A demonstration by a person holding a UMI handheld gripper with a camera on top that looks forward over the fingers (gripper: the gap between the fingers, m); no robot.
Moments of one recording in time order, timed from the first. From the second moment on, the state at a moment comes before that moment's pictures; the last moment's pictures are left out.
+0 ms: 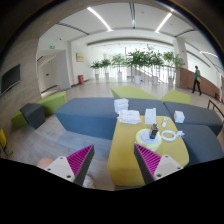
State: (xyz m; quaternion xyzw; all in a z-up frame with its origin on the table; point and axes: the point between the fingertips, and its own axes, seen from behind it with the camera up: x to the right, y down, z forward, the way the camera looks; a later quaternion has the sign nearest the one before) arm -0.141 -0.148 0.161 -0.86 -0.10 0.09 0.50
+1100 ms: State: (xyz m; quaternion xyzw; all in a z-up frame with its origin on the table) arm 0.001 0.081 0.042 -0.85 0.01 0.03 0.52
